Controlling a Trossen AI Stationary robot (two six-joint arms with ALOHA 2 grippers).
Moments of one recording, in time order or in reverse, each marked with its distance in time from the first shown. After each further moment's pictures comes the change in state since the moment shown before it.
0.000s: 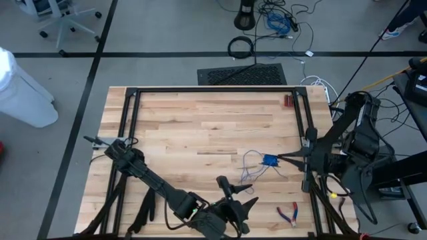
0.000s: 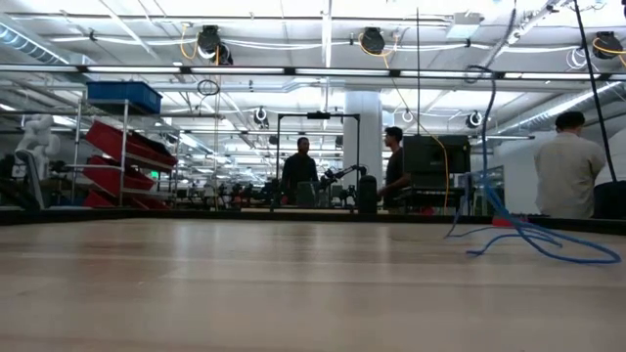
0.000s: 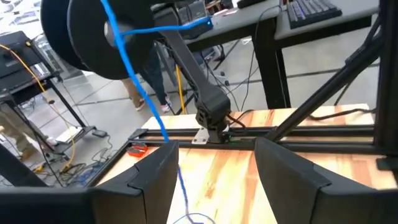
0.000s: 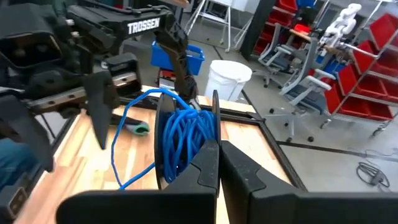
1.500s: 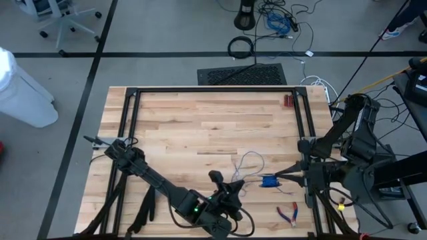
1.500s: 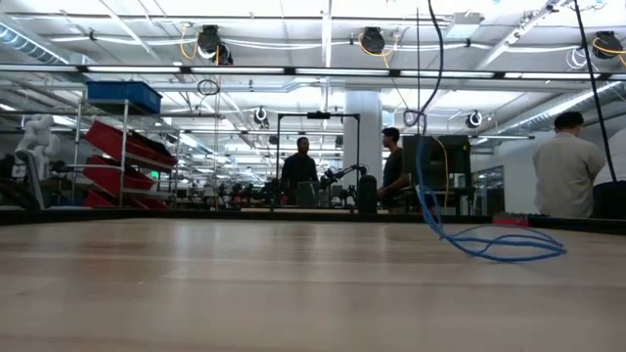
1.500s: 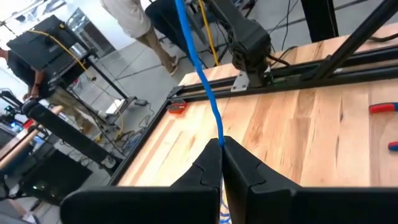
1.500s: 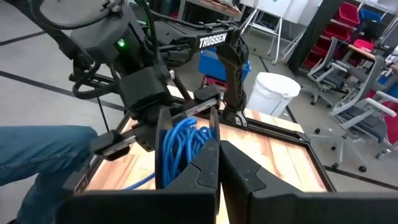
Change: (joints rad) left arm 0.014 -0.003 0.001 -0.435 -0.093 -0.215; right arm 0.000 0.044 0.000 0.198 -0.196 -0.192
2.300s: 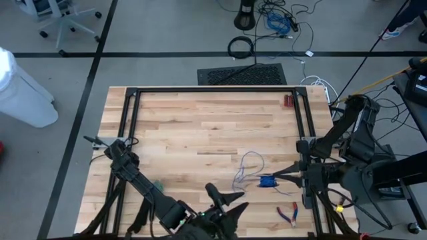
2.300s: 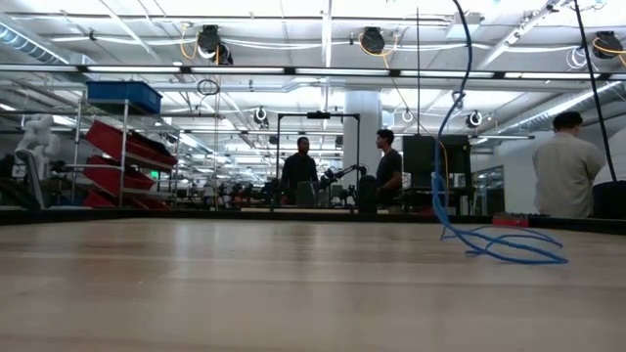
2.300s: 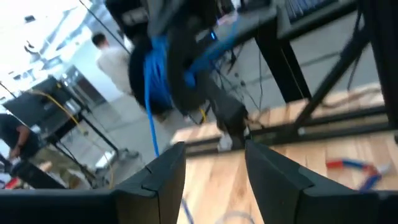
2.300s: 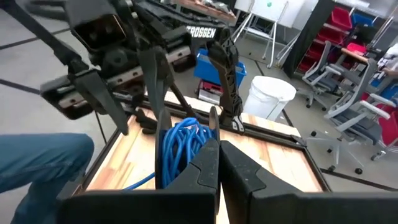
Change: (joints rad) left arm -0.098 -0.002 0.110 0.329 -0.030 0.434; right arm -0.023 0.018 0.000 0.068 0.006 -0.043
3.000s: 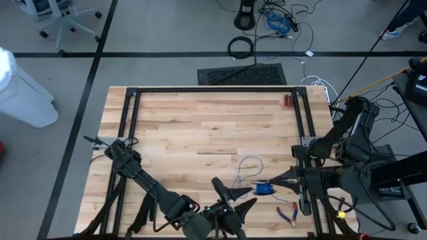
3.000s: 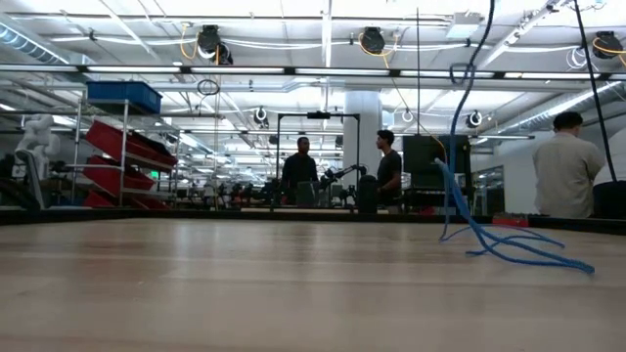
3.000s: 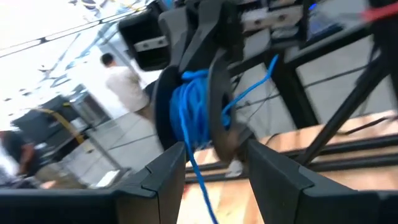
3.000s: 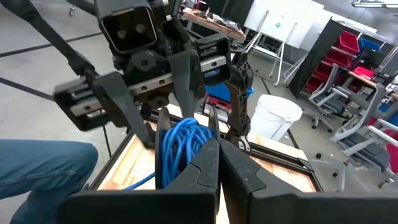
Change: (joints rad) left arm 0.033 -0.001 0.000 0.259 0.065 0.235; right arm -0.015 0.033 0.000 0.147 -0.060 -0.145
